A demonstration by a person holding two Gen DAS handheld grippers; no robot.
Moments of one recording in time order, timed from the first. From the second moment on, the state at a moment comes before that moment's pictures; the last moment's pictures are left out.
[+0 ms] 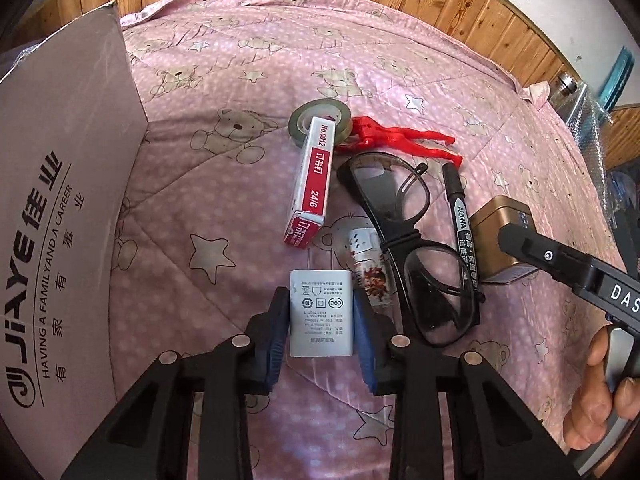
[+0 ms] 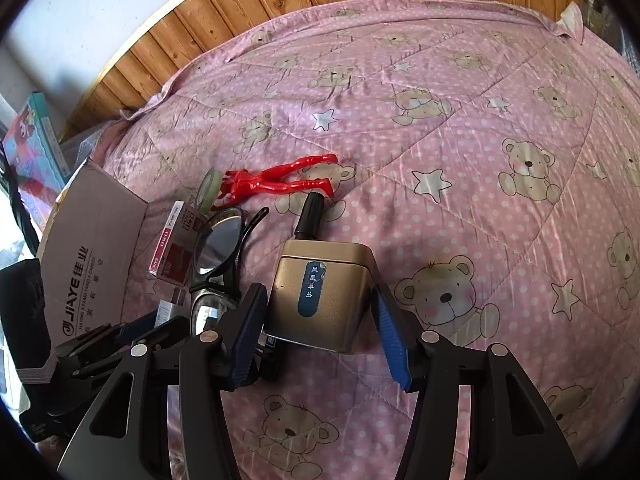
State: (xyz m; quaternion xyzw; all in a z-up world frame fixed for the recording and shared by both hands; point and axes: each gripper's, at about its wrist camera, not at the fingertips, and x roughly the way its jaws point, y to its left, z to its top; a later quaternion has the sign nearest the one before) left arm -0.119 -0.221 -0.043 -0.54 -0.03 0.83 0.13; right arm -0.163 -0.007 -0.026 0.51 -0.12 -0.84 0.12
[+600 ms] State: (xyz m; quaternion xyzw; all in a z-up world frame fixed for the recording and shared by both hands) left arm -0.095 -0.227 -0.013 -0.52 -0.05 0.84 0.14; right arm -0.137 0.000 -0.002 0.49 -0.14 -0.85 0.13
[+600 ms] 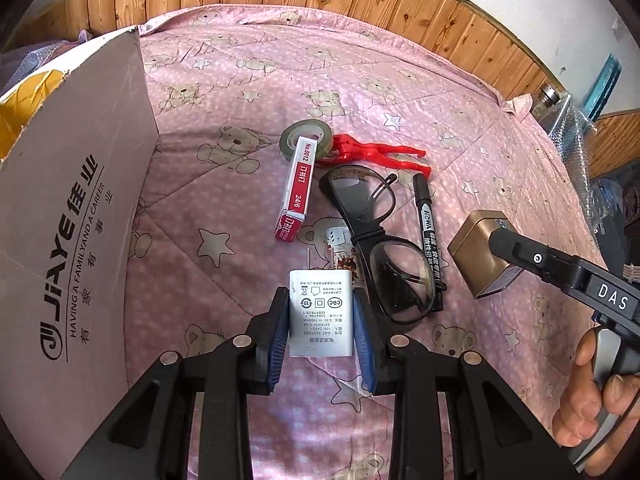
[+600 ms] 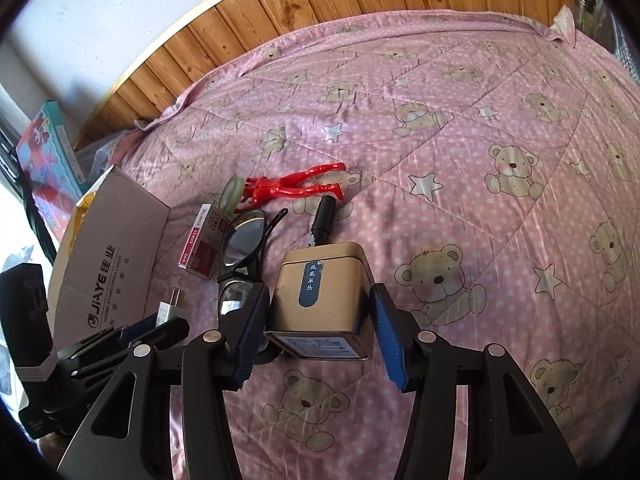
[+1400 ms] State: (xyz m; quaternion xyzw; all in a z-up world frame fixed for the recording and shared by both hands) left arm -0.054 -0.231 0.043 -0.47 -0.05 0.87 0.16; right arm -0.094 -0.005 0.044 0.46 -0.13 -0.87 0.14
